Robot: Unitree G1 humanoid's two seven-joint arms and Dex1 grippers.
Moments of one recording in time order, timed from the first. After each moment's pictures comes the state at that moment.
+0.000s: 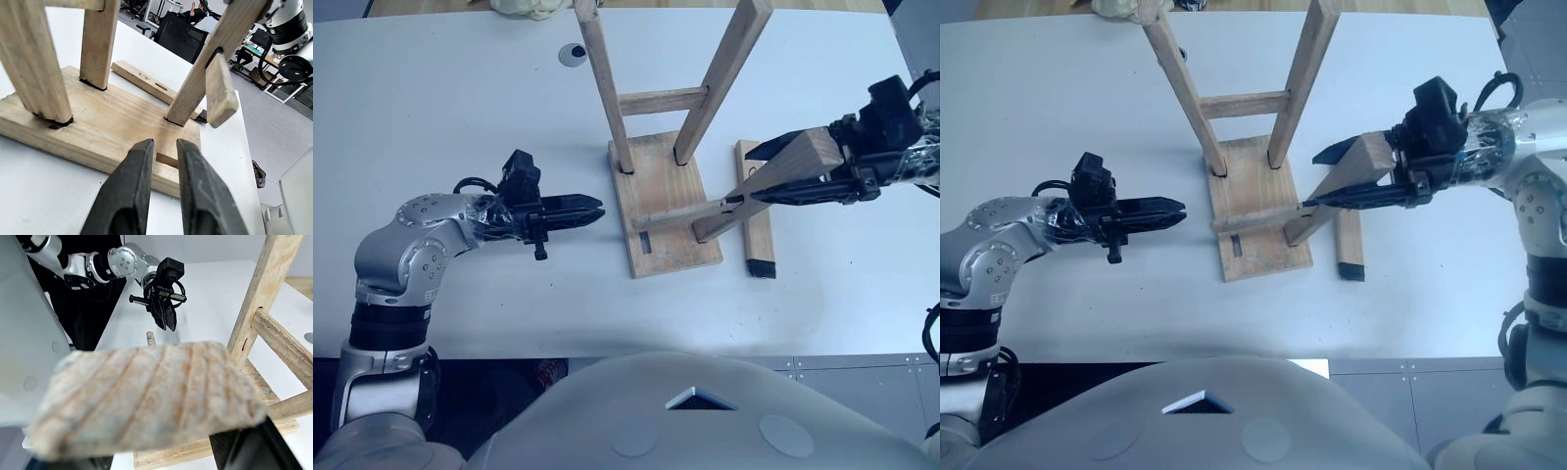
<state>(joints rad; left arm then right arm) -0.05 0.71 -0.01 -0.25 -0.72 0.71 -1.09 -0.35 -0.92 0.03 -0.17 0.74 0.54 1.42</state>
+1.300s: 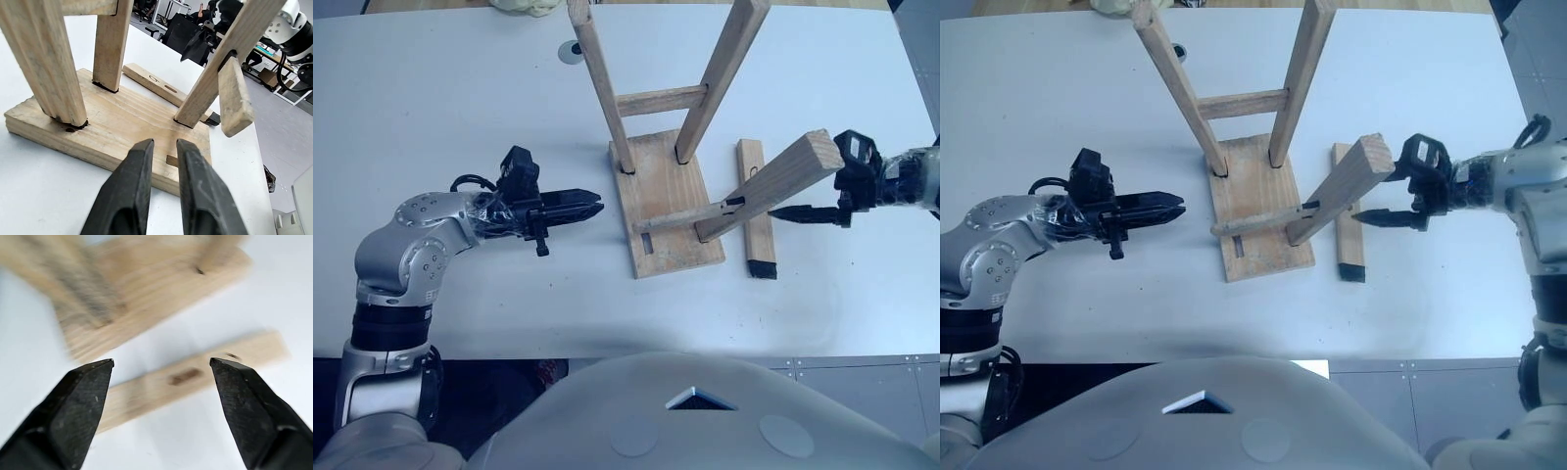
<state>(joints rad) -0.03 0.69 0.00 -0.26 -0.71 0.70 -1.05 -0.21 -0.96 0.04 -0.10 0.33 0.62 1.18</state>
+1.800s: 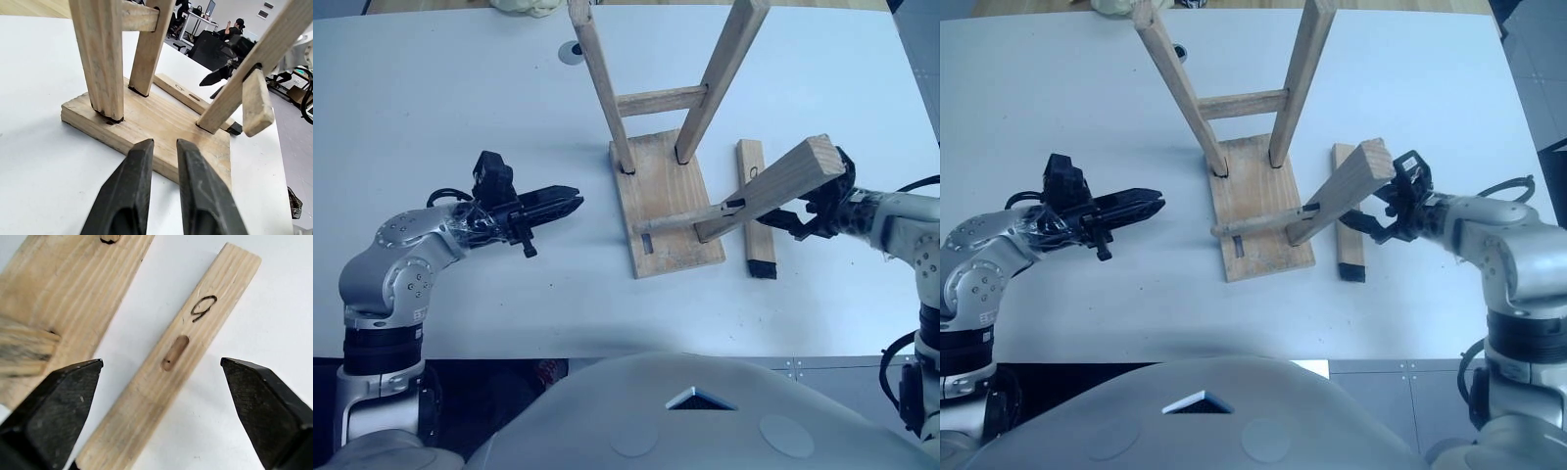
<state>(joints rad) 0.07 0.67 0.12 -0.30 -0.72 0.67 -0.97 -0.05 -0.76 -0.06 -0.42 0.43 1.20 0.67</state>
